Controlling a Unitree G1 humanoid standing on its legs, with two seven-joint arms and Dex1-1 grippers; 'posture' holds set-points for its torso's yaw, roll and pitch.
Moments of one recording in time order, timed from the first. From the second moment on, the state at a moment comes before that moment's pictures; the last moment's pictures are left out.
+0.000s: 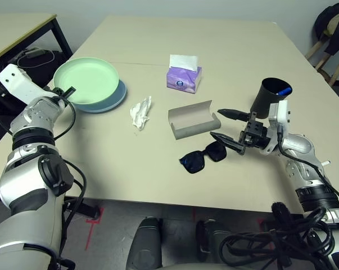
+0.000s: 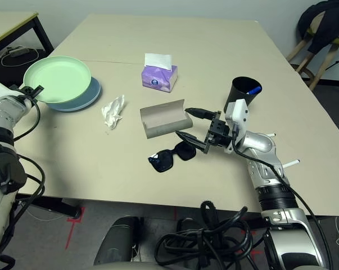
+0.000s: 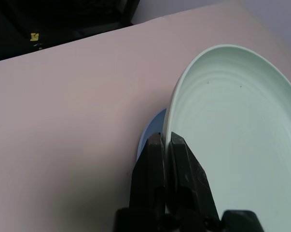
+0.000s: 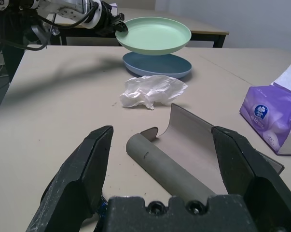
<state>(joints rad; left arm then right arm) -1.07 0.63 0.57 1.16 -0.39 0.31 0.05 -0.40 -0.43 -0.01 0.25 0.40 -0.11 1.12</state>
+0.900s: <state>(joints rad) -0.89 0.60 0.10 0.94 -0.18 0.20 -0.85 -0.39 -0.43 -0.01 0.24 0.41 -0.11 1.09</state>
